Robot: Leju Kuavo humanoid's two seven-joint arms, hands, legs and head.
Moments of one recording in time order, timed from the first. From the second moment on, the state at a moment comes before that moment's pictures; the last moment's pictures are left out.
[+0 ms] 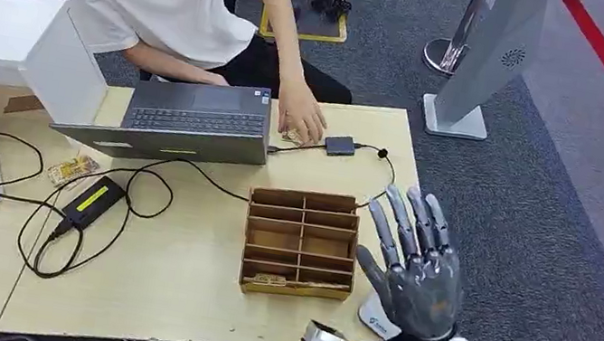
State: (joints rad) left arm 0.00 -0.04 0.16 -0.20 -0.33 -0.11 0.02; right arm 0.01 -0.19 0.44 -1.79 1.42 -0.64 -0.03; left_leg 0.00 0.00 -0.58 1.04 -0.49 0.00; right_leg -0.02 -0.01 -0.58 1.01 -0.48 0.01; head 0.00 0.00
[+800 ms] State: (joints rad) left arm -0.01 -0.05 0.21 -0.20 -0.34 -0.11 0.03; right arm 0.14 -0.34 0.64 -1.77 1.22 -0.35 -0.04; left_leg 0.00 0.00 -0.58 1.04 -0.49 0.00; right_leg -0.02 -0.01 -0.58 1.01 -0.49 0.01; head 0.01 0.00
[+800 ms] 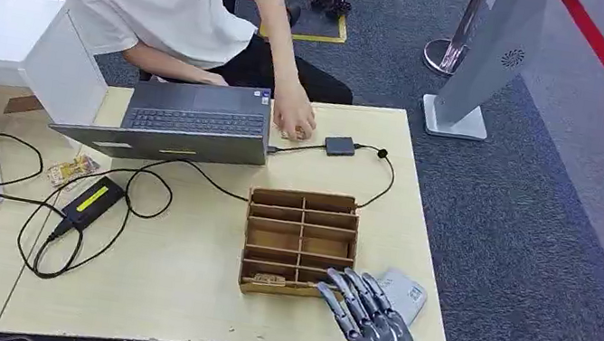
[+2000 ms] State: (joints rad) left arm -0.01 -0.04 0.21 -0.20 -0.39 -0.14 0.03; right arm -0.13 -0.10 0.71 -1.44 1.16 -0.35 -0.03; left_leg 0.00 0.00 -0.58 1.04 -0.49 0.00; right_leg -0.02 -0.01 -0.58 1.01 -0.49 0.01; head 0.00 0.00
